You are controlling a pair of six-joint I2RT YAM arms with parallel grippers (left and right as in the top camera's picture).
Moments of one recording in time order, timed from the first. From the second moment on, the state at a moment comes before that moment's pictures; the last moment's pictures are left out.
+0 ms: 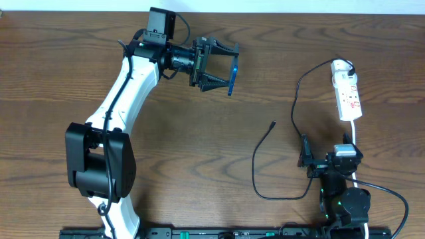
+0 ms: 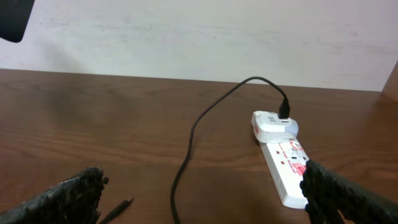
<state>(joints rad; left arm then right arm) -0.22 1.95 1.63 -0.60 1.34 -1.28 0.08 0.01 0.01 -0.07 0.04 -0.03</state>
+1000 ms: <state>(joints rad) -0.17 1.95 1.63 -0.49 1.42 -1.42 0.08 0.01 0.01 -0.07 0.04 -0.03</state>
